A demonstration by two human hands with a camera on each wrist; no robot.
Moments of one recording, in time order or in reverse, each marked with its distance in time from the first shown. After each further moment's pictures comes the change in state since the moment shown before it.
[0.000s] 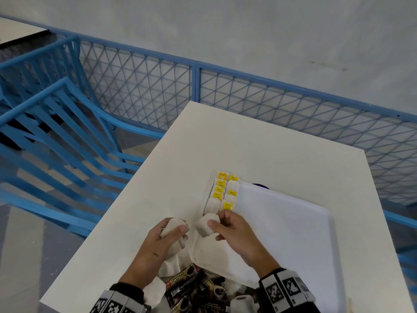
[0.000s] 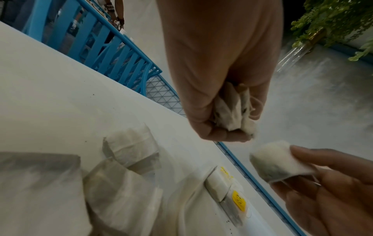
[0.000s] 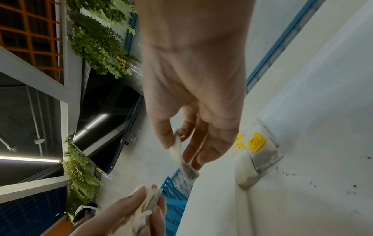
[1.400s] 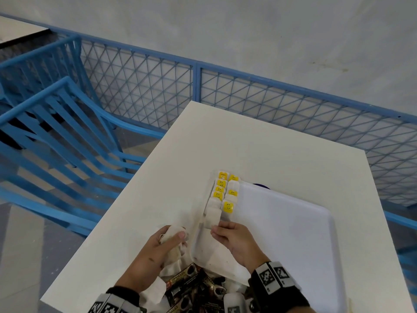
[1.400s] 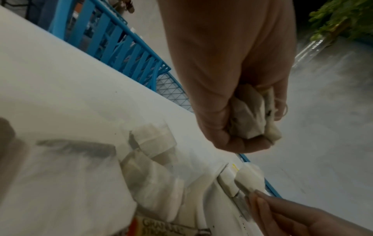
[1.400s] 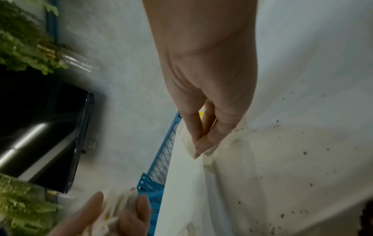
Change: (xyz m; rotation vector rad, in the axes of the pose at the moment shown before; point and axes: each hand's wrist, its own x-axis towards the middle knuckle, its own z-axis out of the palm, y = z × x) left_hand -0.003 -0.011 -0.011 -0.060 -0.030 -0.146; right_hand 0.023 0.038 0.003 0.567 0.174 0.291
